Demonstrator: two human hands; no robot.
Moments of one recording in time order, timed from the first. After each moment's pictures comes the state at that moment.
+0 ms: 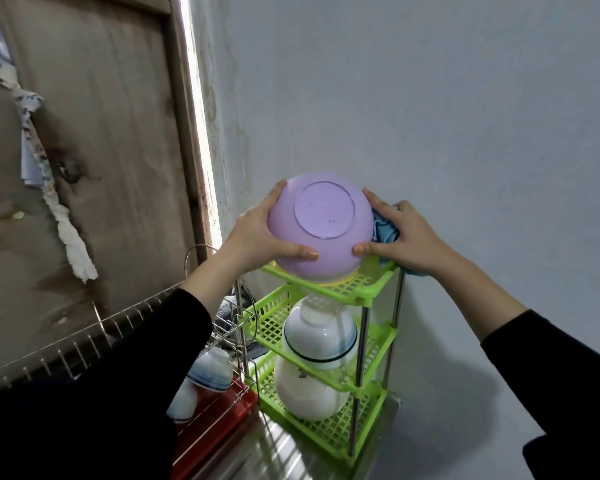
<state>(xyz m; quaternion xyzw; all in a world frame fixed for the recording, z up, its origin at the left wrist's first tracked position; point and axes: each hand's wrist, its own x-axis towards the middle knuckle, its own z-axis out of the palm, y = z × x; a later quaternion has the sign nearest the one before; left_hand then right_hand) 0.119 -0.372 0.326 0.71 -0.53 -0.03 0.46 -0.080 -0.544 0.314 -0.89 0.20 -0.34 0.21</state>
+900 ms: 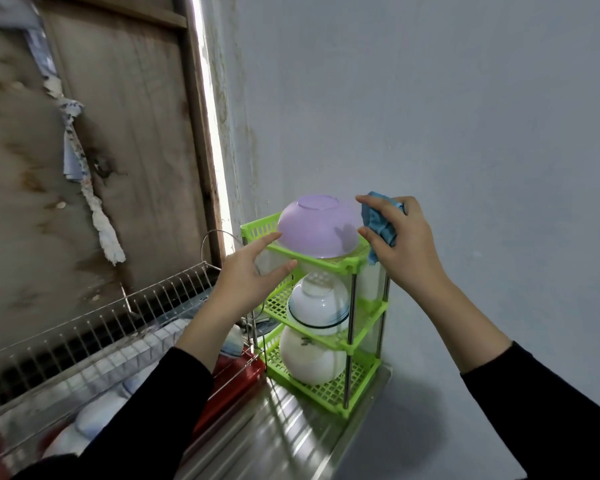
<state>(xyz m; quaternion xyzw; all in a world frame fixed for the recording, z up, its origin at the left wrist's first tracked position) 0.063 -0.291 0.270 0.74 -0.48 0.04 0.48 -0.119 -0.452 0.293 -0.82 0.17 -0.52 0.15</state>
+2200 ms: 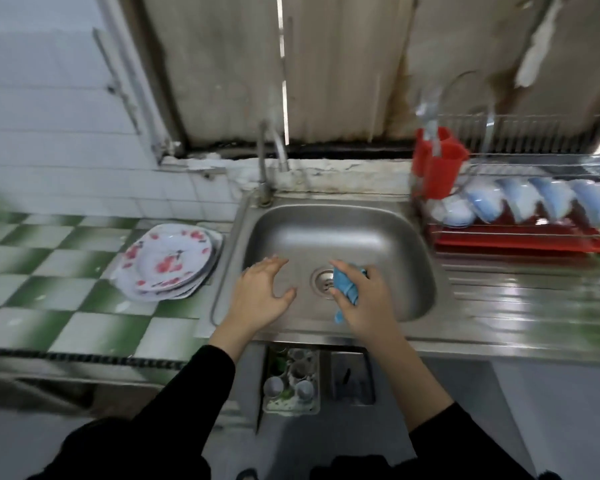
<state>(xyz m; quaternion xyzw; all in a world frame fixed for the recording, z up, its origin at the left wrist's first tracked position) -0.070 0.297 0.046 0.96 -0.03 0.05 0.27 -0.088 0.098 0.052 -0.90 -0.11 -0.11 0.41</state>
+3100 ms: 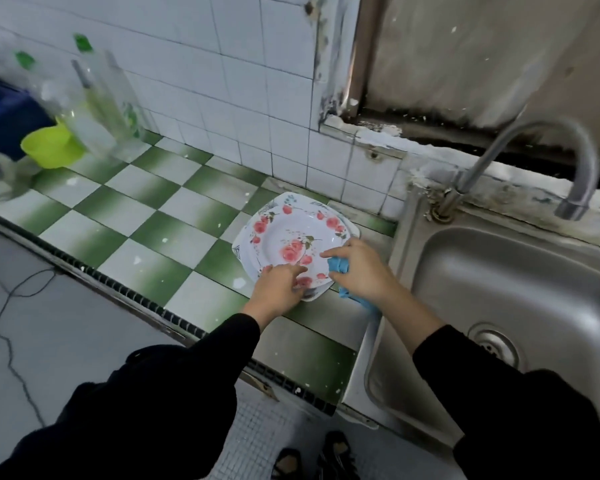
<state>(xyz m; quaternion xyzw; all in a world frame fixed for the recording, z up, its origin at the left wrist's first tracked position) 0.021 0.572 -0.073 0.96 0.12 -0.07 0.25 0.096 0.410 -0.001 -0.92 -0.28 0.15 0.22</state>
